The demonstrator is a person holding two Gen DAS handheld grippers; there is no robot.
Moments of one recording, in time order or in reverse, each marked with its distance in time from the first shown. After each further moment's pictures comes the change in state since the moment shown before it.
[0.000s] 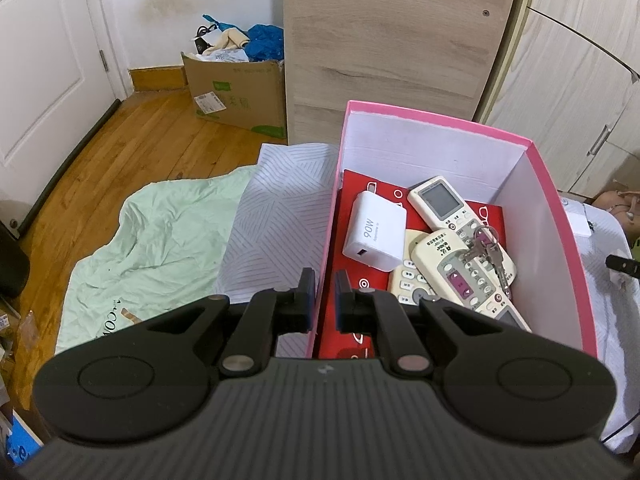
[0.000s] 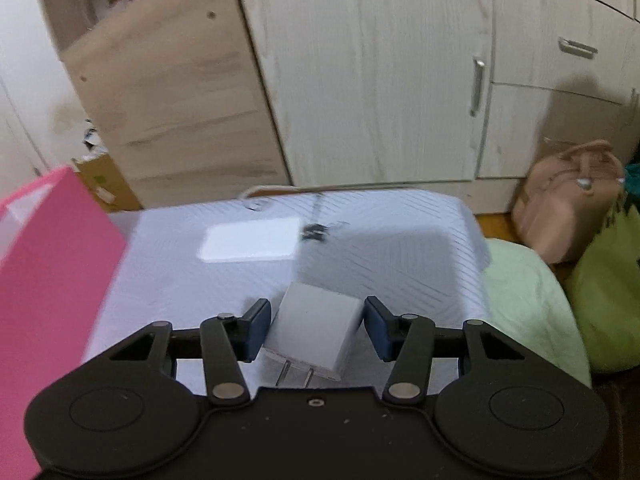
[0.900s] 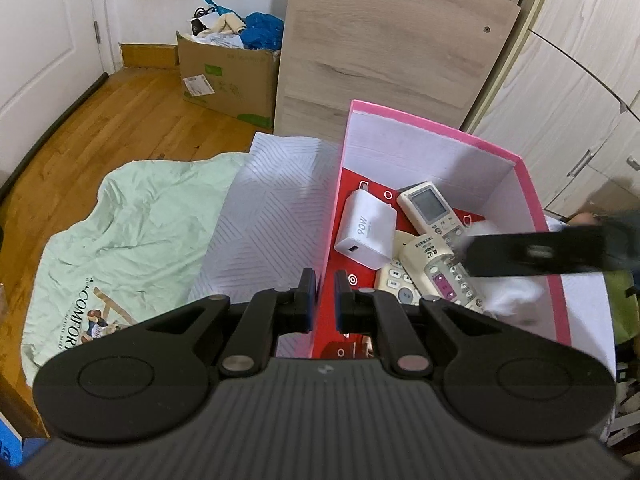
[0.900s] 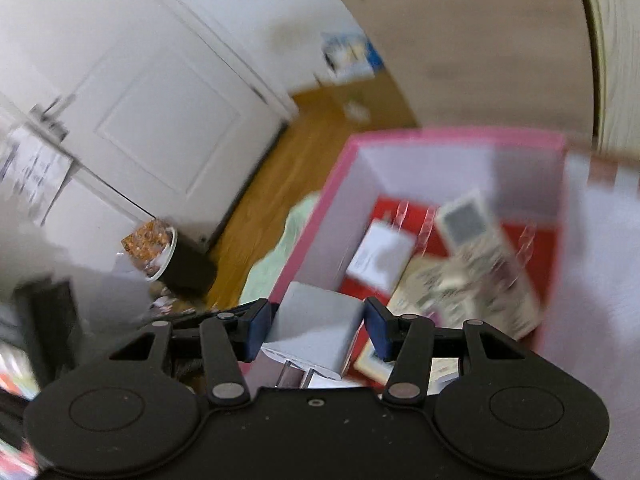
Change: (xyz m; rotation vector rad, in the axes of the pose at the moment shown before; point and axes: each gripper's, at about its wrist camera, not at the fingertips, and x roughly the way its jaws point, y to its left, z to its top) left arm 0.002 0.015 -0.004 -0.086 0.016 -0.095; right arm 0.005 0.244 0.039 -0.011 0.417 0.626
